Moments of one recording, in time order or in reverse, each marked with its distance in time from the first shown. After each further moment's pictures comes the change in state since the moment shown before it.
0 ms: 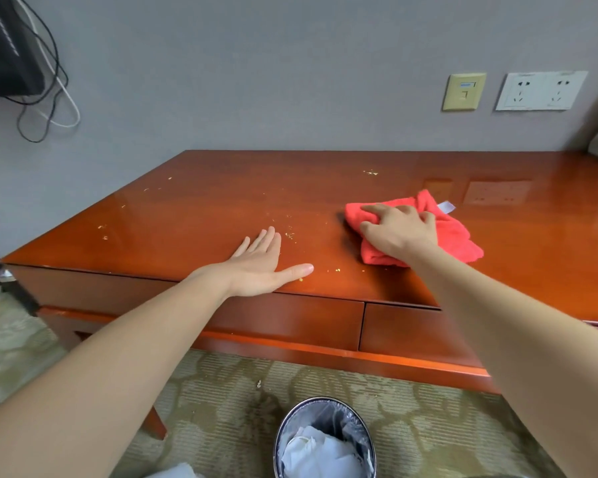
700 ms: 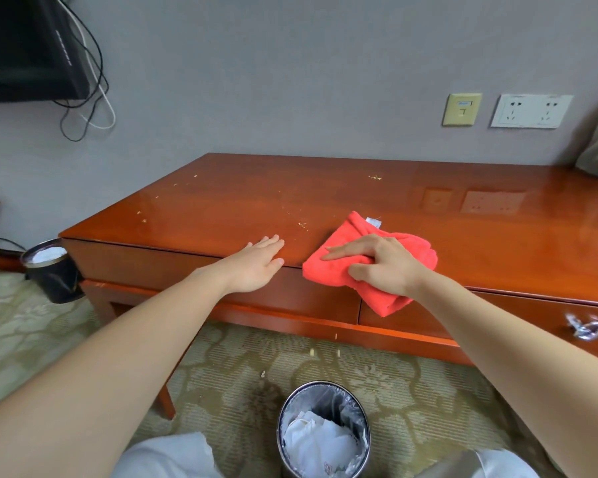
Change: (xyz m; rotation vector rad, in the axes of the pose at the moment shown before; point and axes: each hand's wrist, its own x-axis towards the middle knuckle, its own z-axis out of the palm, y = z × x) left_hand -0.053 -0.016 0.020 -0.094 0.148 0.041; right_hand -0.116 -0.024 -0.017 0.343 -0.167 -0.469
